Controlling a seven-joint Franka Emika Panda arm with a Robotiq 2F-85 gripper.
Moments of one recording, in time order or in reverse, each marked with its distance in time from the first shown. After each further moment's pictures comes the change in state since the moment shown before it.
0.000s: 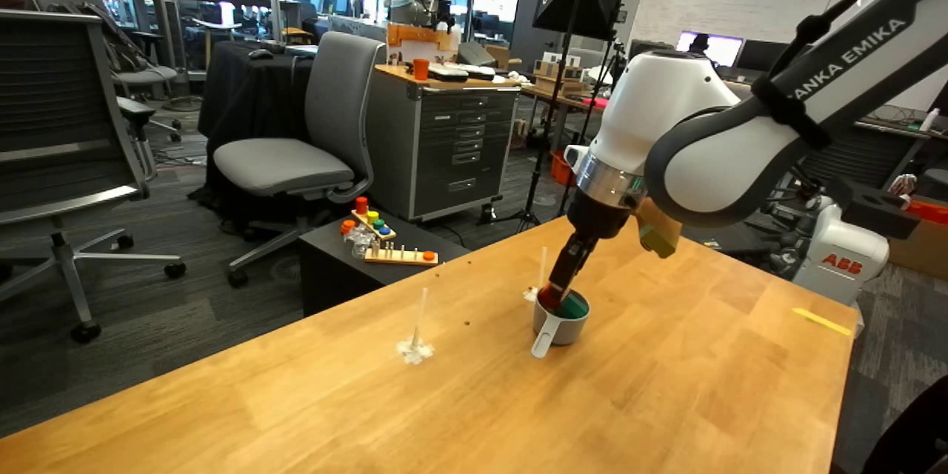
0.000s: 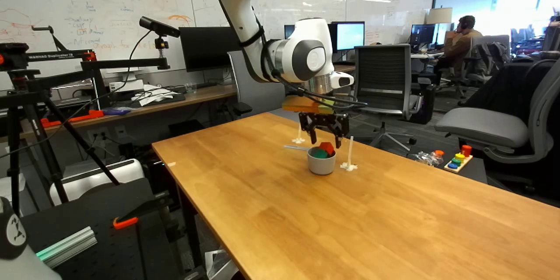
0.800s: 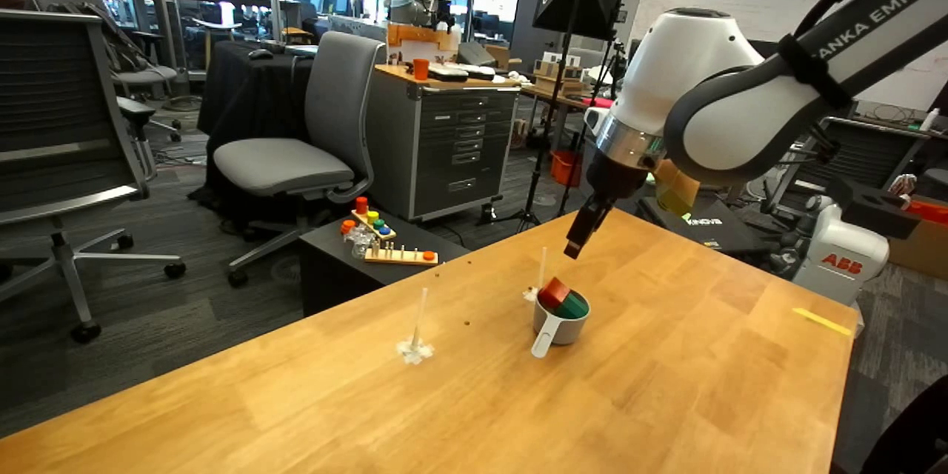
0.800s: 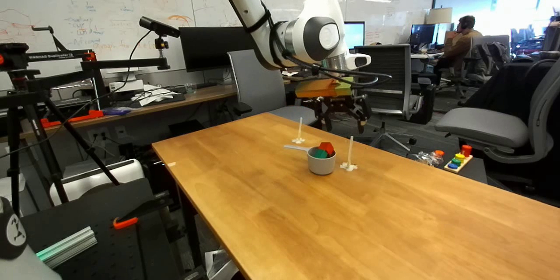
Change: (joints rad) arm 0.000 -0.083 -0.071 -0.007 -0.044 -0.025 -0.001
